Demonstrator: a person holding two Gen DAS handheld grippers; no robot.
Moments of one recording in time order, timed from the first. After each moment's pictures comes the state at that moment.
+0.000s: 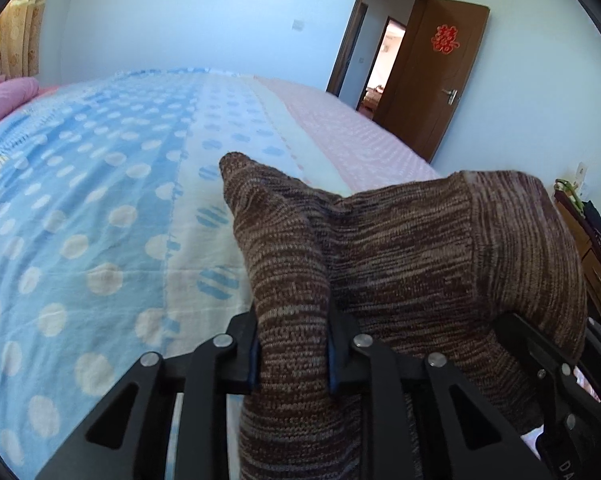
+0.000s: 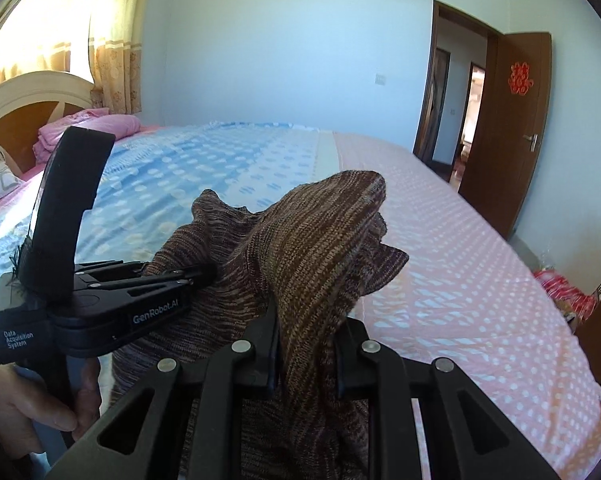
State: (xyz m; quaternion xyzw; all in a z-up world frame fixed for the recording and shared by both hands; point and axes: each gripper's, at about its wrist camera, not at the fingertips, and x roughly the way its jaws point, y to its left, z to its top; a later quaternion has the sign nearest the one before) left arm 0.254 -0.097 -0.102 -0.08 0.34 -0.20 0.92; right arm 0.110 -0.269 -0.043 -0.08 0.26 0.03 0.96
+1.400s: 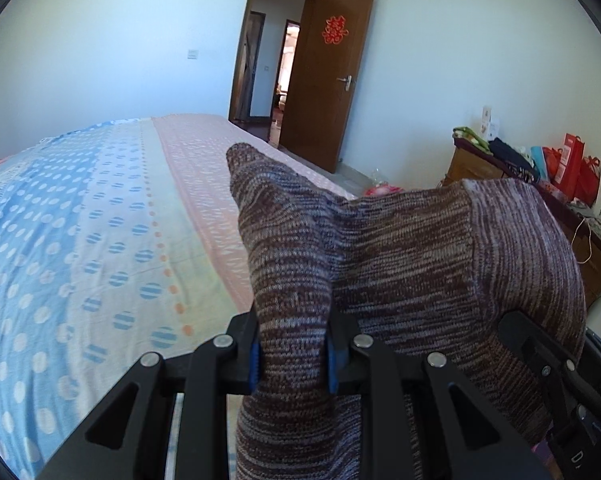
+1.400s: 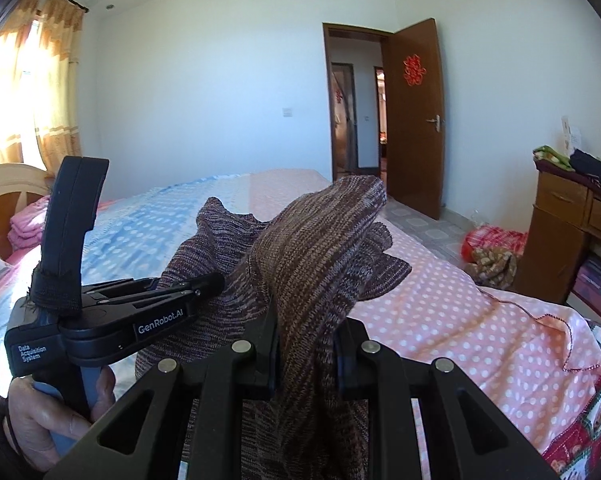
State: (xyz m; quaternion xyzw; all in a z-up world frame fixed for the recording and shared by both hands) left arm 0.082 -0.205 -0.025 0.00 0.30 -0.32 0.90; right arm -0.096 -0.376 0.011 0.03 0.21 -0.09 0.97
